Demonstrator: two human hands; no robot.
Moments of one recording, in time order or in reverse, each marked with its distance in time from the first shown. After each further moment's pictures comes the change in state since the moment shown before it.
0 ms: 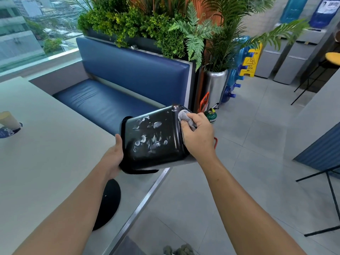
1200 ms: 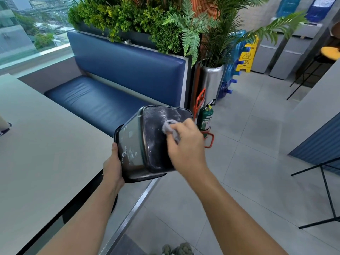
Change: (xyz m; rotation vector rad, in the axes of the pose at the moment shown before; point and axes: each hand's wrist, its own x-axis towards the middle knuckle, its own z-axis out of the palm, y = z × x) left_hand 0.024 -0.051 0.026 -0.415 0.289 0.032; right_hand -0.036 -0.020 0.002 -0.195 -0.051 -0.188
